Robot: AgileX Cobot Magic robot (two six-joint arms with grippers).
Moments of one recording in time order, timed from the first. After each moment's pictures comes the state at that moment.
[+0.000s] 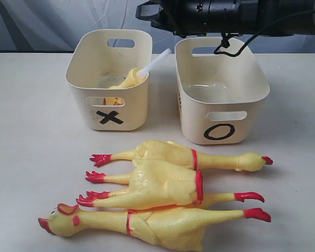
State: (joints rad) left arm -0.04 0.00 0.00 0.00 0.24 0.03; right arm 0.35 1.91 -1.38 1.74 0.69 -1.25
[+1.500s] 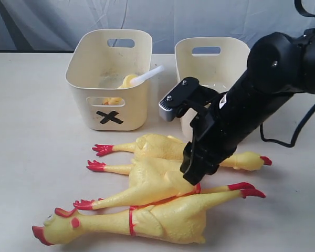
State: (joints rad) left arm -0.04 0.00 0.00 0.00 0.24 0.03; right arm 0.61 1.60 -0.96 0.41 0.76 -0.72
